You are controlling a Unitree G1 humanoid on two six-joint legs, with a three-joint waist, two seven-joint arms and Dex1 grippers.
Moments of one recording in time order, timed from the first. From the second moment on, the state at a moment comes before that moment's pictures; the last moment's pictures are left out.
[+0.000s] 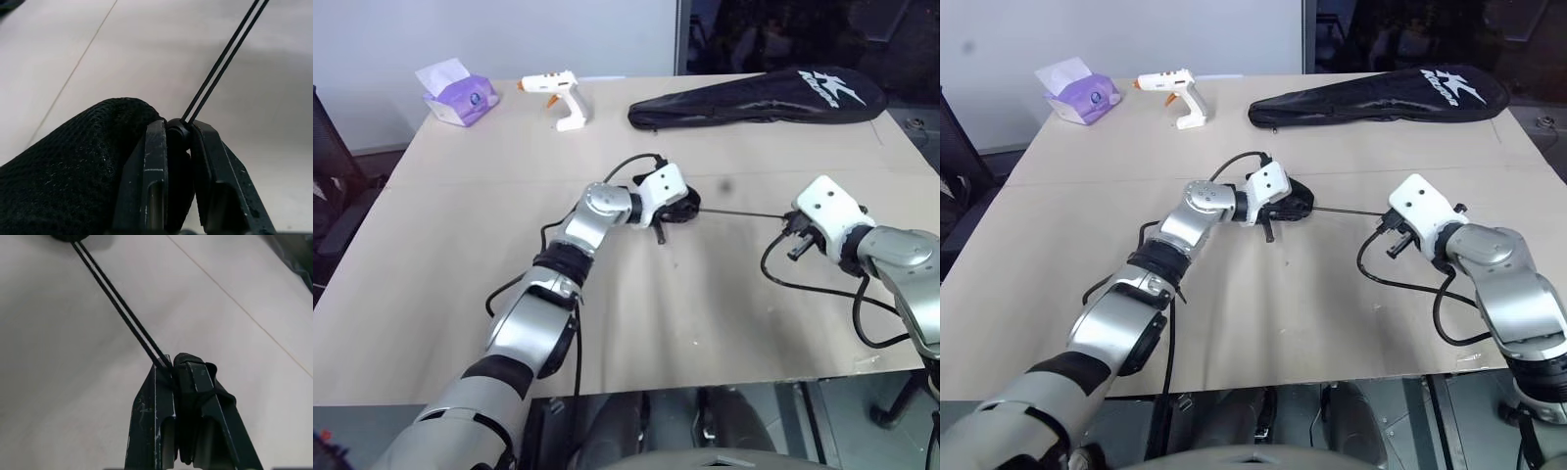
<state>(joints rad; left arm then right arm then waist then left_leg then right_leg) -0.99 0.28 -0.32 0.80 0.01 -0.01 -0.96 -0.37 -0.75 0.03 -0.53 0.10 1.00 0.58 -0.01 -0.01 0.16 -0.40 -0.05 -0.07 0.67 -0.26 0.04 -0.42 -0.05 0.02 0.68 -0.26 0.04</state>
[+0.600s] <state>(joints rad) -0.37 0.48 0.13 0.02 -0.35 0.42 -0.88 0.22 -0.44 -0.23 -0.80 0.23 0.69 0.49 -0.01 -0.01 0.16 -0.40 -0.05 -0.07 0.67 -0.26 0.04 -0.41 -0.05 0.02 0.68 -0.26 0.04</state>
